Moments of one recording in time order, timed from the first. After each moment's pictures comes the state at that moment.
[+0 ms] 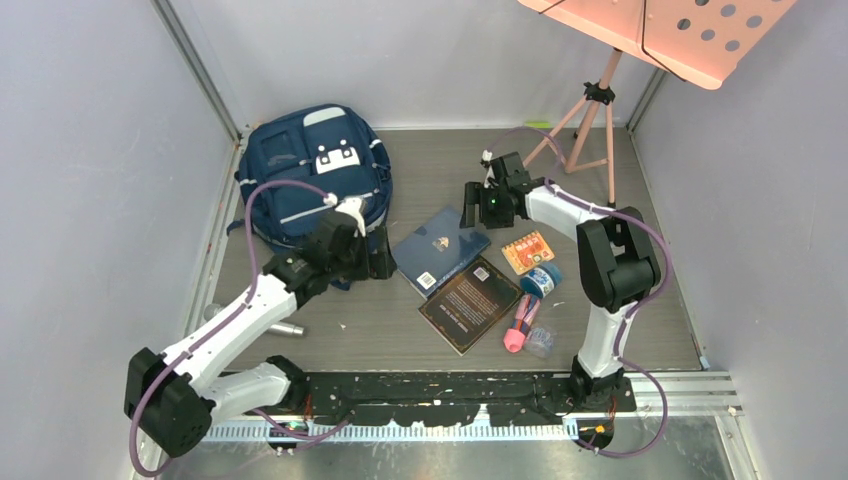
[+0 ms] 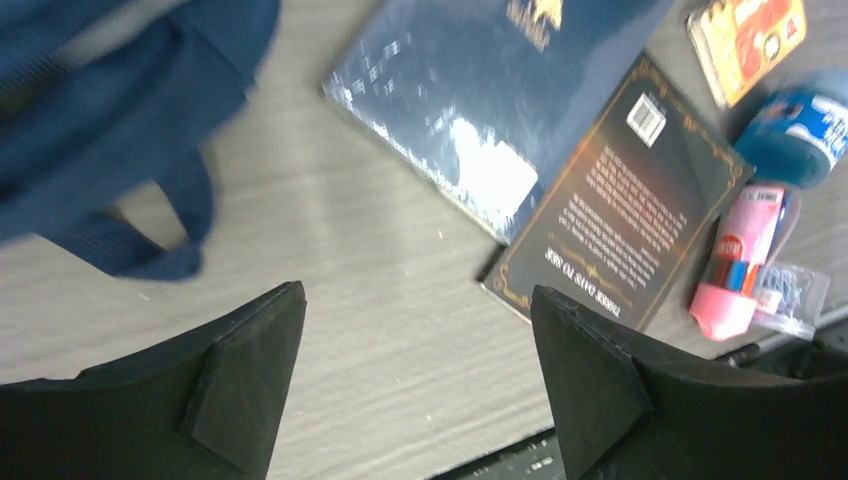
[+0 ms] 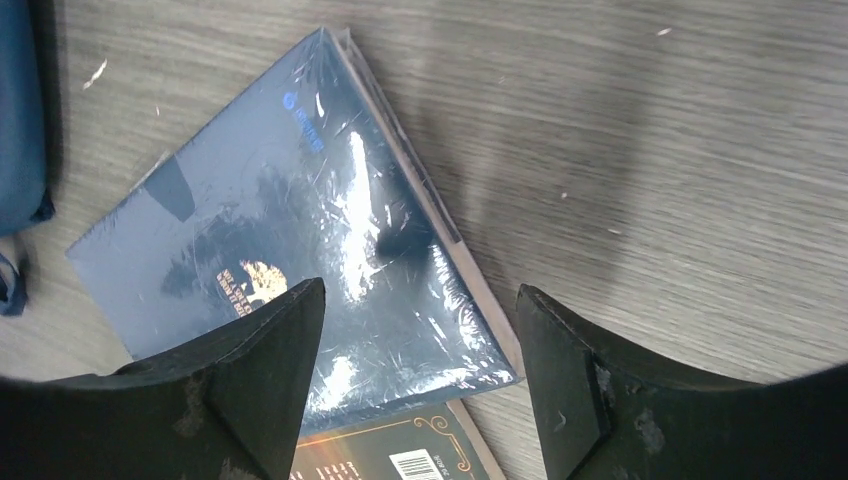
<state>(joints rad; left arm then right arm) -0.58 1.07 0.88 -0.52 -0.06 -0.49 0.36 1.89 1.29 -0.34 -0.19 0.34</state>
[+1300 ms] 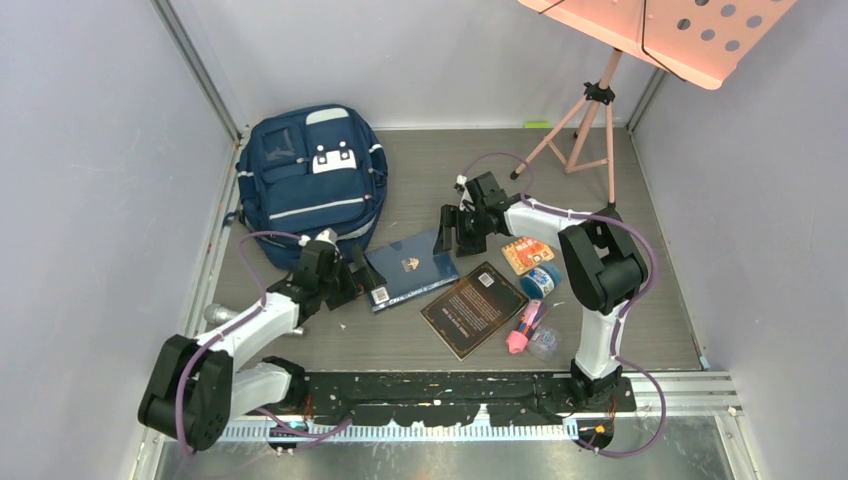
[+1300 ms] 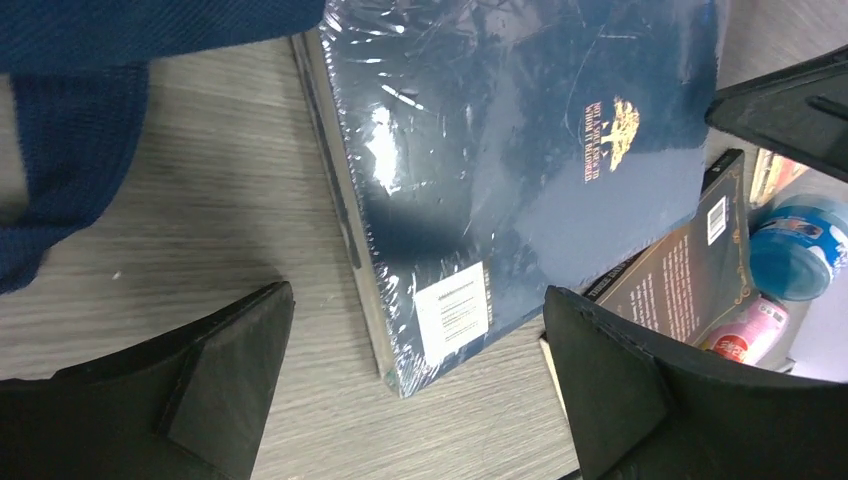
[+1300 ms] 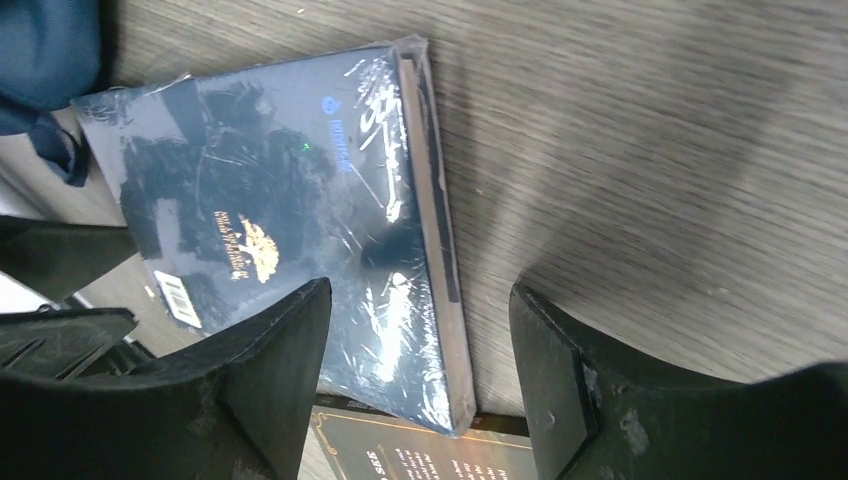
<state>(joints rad) -0.36 1.11 0.43 -0.14 0.14 -0.79 0.50 1.91 1.21 -0.32 -0.35 0.47</state>
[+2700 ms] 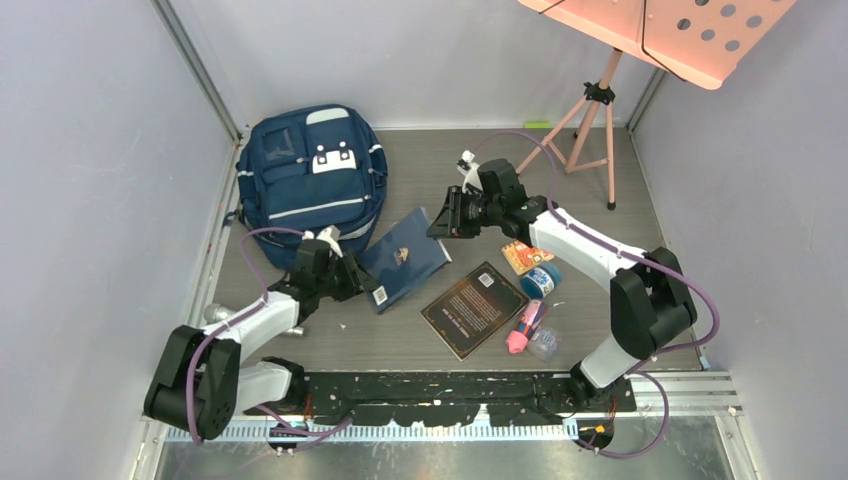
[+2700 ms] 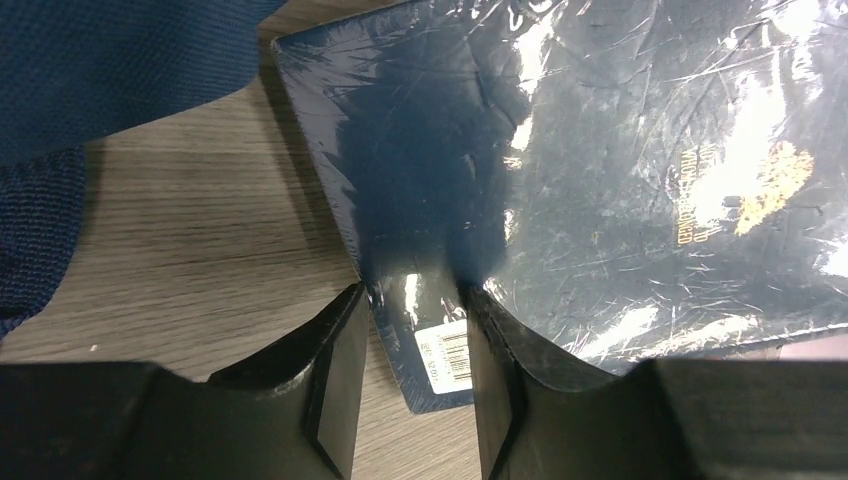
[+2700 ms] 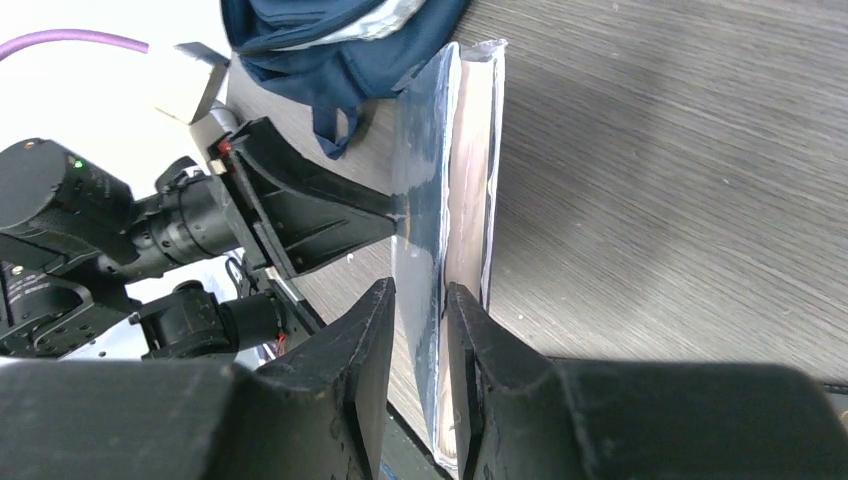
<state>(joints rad) -0.32 1.18 0.40 0.04 0.27 -0.71 0.55 1.60 1.13 -0.18 -0.49 0.63</state>
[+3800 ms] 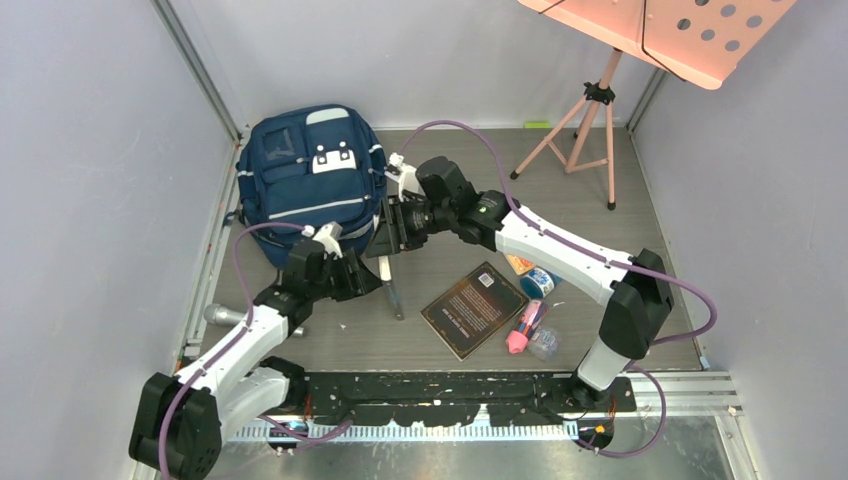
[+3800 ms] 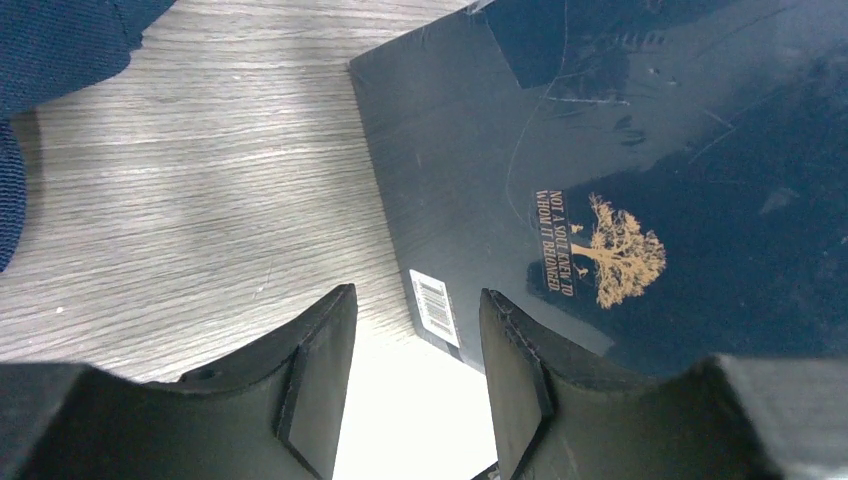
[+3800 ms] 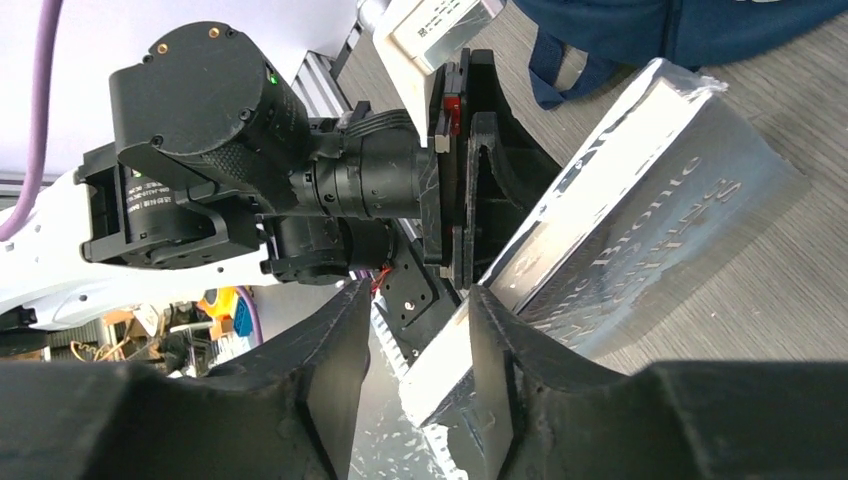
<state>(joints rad) -0.35 0.95 0.42 -0.11 0.30 -0.62 0.85 1.66 1.47 -0.36 -0.48 0.60</state>
